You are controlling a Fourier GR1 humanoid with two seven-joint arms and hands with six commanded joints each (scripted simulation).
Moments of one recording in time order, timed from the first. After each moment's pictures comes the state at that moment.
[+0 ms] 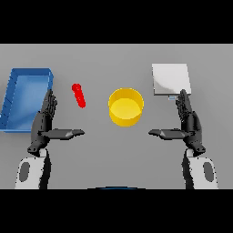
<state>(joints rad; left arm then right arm) 0.00 0.00 0.00 -1.57 0.00 0.00 0.00 0.00 0.00 0.00 -1.57 0.00 0.00 0.00</state>
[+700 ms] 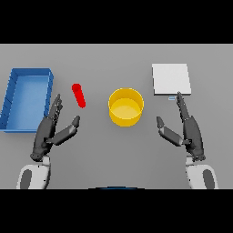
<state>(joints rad) 0.08 0.04 -0.13 -1.71 -0.15 0.00 0.06 0.08 -0.08 0.12 -1.69 0.25 -0.04 -0.10</state>
